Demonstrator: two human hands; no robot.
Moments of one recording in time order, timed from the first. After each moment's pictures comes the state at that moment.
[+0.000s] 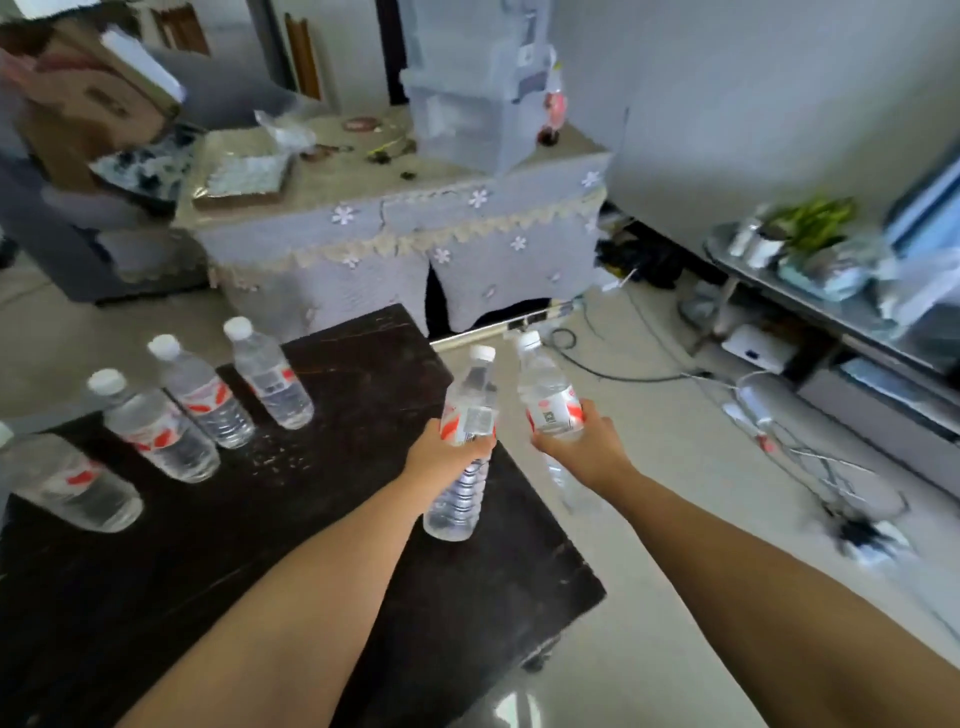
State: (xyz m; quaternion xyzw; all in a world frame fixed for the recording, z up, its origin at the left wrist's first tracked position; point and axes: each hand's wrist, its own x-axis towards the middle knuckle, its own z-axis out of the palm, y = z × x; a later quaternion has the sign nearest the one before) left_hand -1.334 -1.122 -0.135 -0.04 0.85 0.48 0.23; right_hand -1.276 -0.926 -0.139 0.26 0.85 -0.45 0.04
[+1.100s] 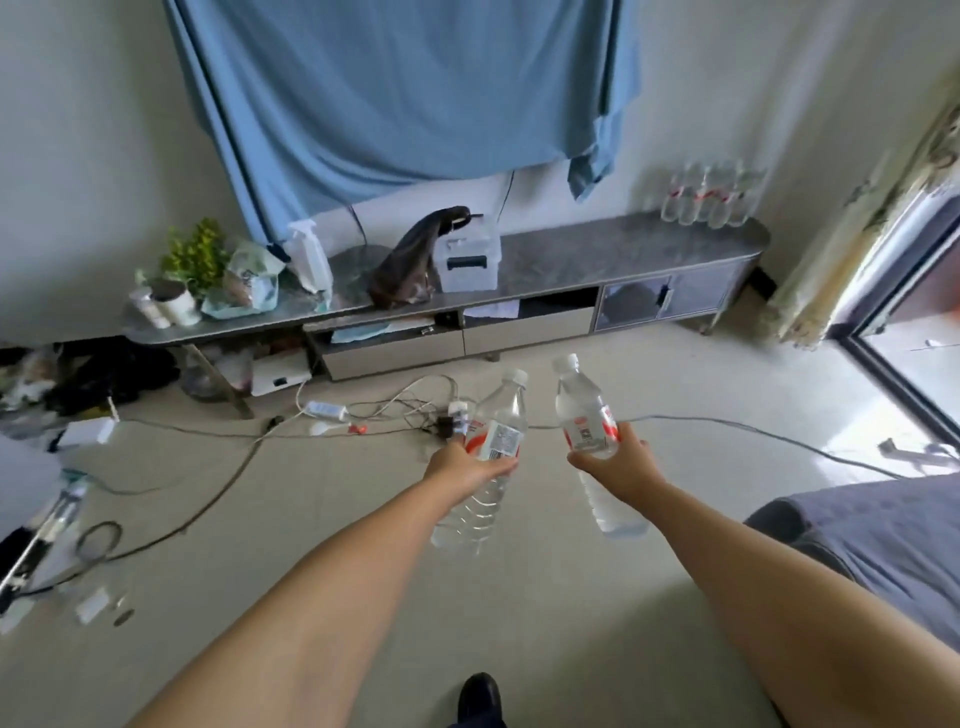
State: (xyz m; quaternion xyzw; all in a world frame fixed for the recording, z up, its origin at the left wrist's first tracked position) left_hand -1.026 -0.539 -0.138 0.46 0.73 0.20 0.46; right_hand -0.807 -0.525 -0.155 0.72 0.51 -0.41 -0.21
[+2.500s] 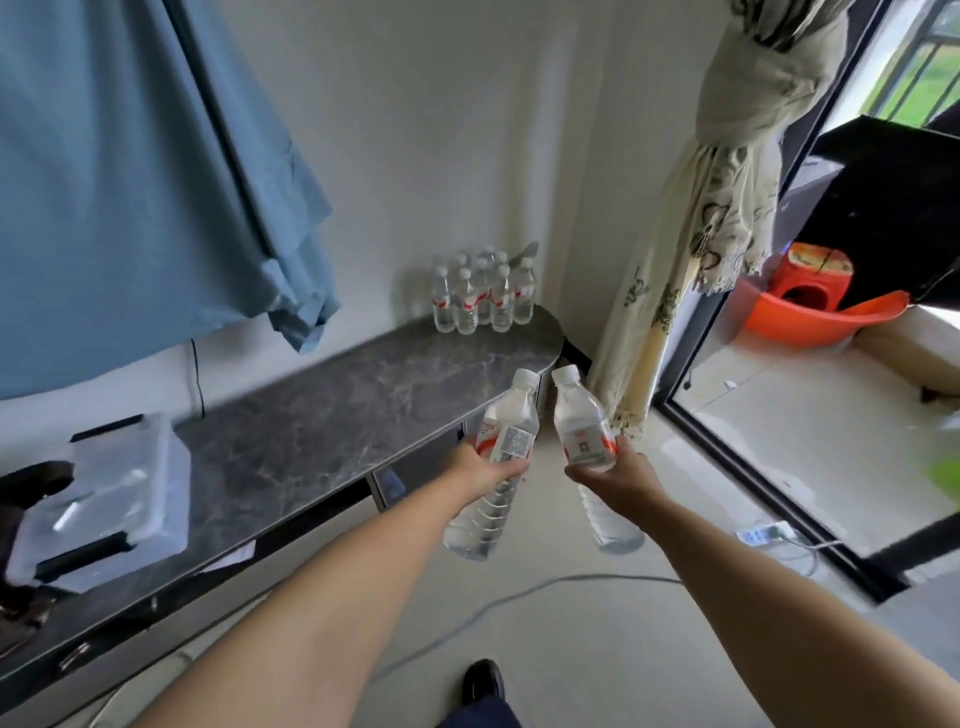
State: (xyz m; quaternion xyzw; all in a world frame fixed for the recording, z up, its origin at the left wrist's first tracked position) left_hand -0.510 0.130 -0.142 0.60 0.59 0.12 0.53; right_hand -0.323 0.049 -0.155 0.82 0.38 -0.33 -0.27
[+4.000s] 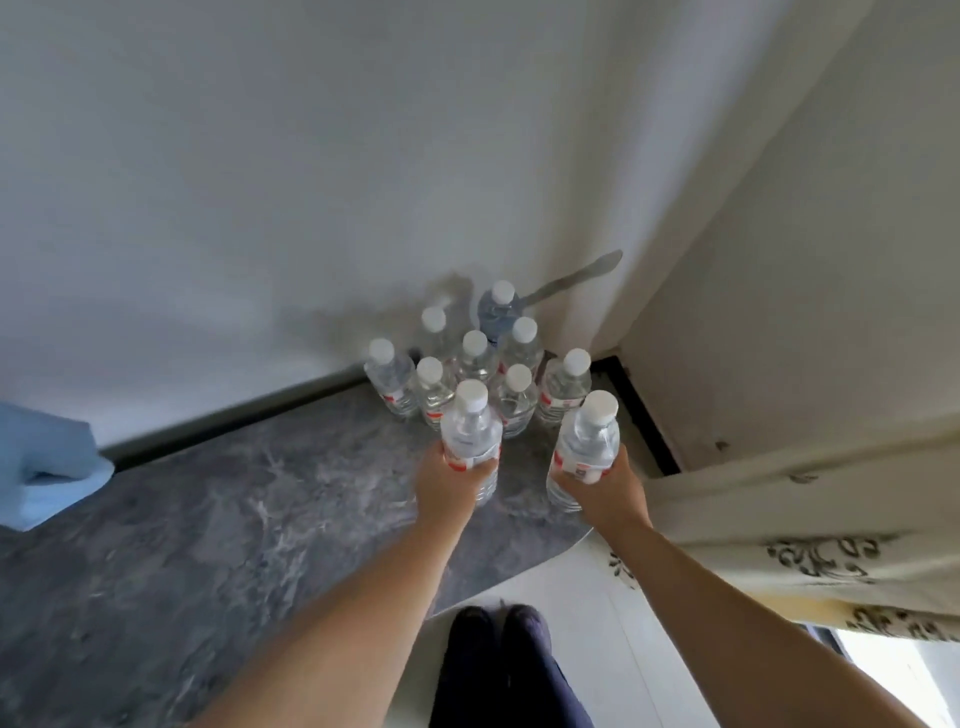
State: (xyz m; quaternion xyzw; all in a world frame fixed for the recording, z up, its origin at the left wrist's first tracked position) left_hand -0.252 0.689 -0.353 0.40 0.74 0.25 0.48; right_hand -0.072 0.656 -0.344 0.80 0.33 -0.44 -0.23
